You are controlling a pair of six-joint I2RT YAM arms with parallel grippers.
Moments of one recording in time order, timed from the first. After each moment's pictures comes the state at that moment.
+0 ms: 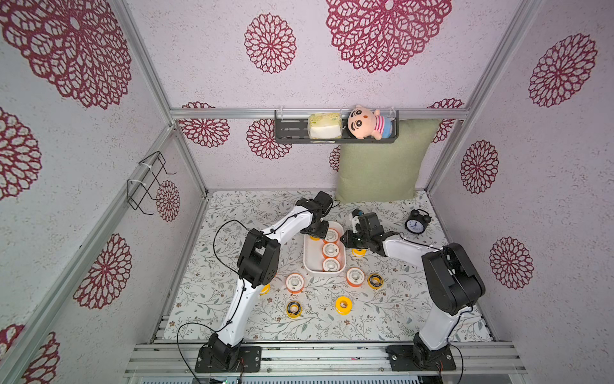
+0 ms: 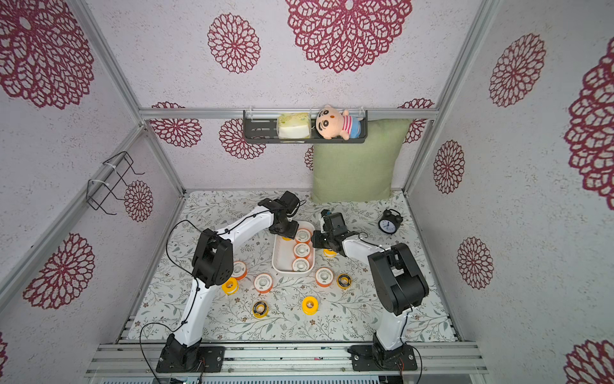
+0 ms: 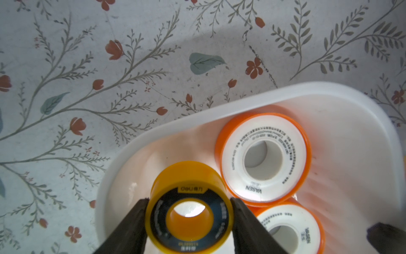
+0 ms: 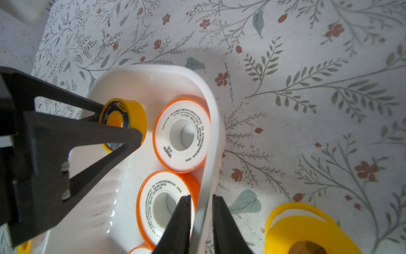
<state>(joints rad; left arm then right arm) -0.59 2.37 2.09 -0.96 -0.10 -0.28 0.43 1.78 1.05 -0.08 -0.21 0.41</state>
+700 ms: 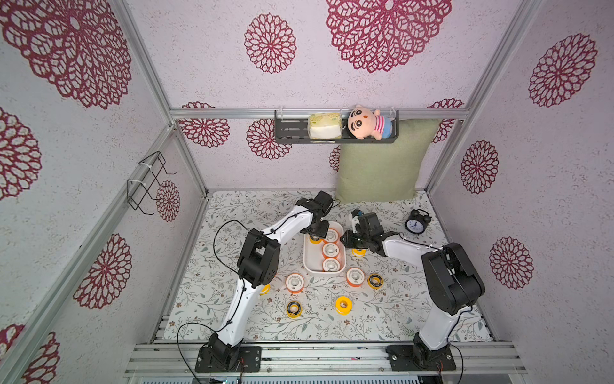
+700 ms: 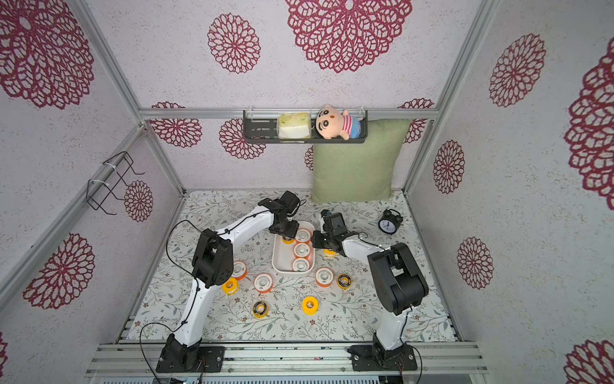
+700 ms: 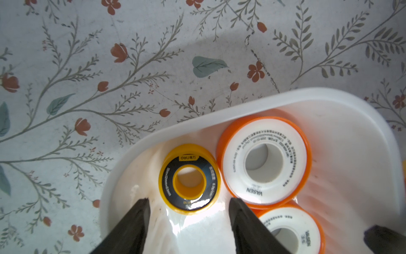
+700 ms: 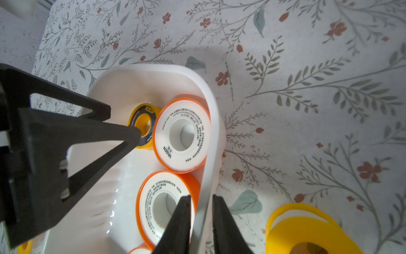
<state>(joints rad) -0.59 2.37 2.09 -0.96 -0.11 -0.29 0.43 1.78 1.05 -0.08 -0.21 0.41</state>
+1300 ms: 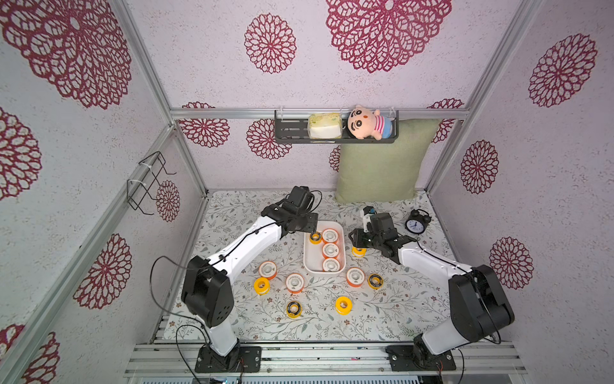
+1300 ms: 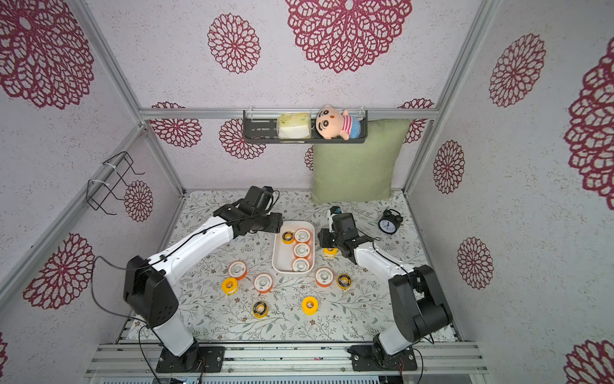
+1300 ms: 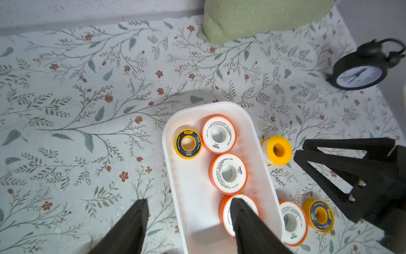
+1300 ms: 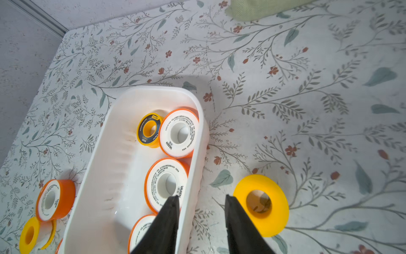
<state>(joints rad) -0.57 1.70 1.53 -0.67 -0.12 -0.35 0.41 1.51 0.94 -0.14 -0.10 0.37</state>
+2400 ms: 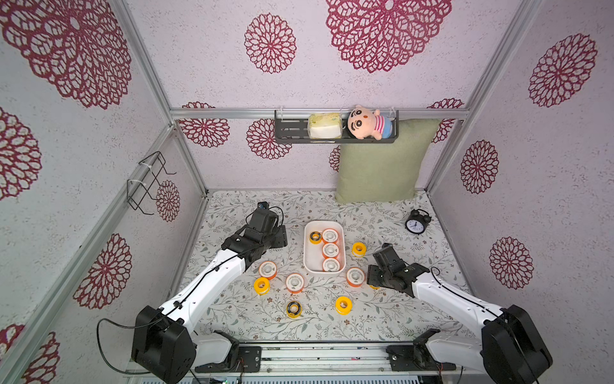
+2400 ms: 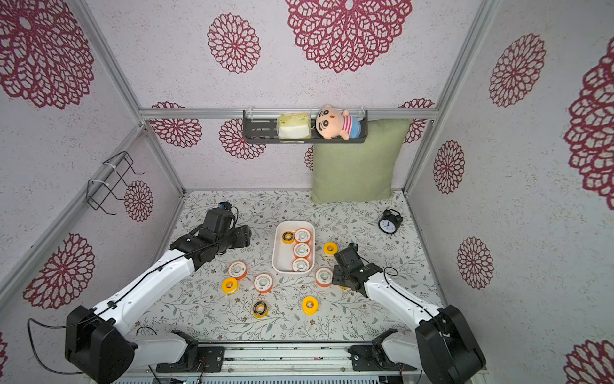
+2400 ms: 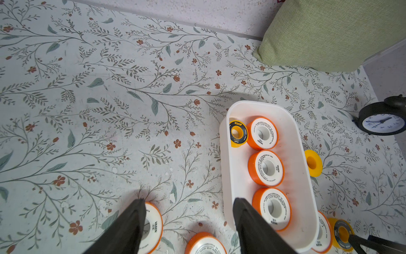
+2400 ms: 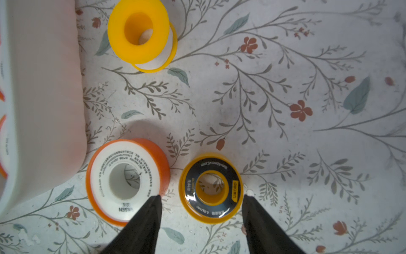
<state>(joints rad) -0.44 1.32 1.08 -0.53 -0.17 -0.47 0.54 1.22 0.64 -0.53 0.19 0.63</state>
